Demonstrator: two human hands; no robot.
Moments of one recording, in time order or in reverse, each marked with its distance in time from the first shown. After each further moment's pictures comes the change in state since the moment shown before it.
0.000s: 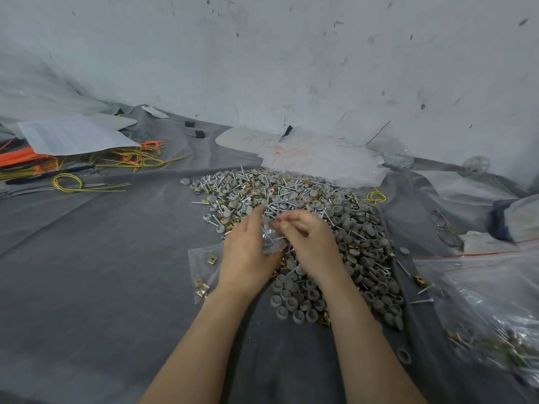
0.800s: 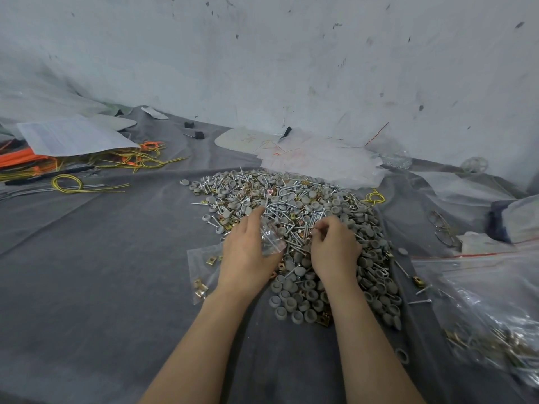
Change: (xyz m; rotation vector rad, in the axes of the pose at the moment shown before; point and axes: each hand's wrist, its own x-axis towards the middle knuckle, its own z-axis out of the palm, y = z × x) left_hand 0.000 -0.003 0.003 0.034 0.011 0.000; right_hand 0.002 0.016 -0.012 -0.533 0.329 0.207
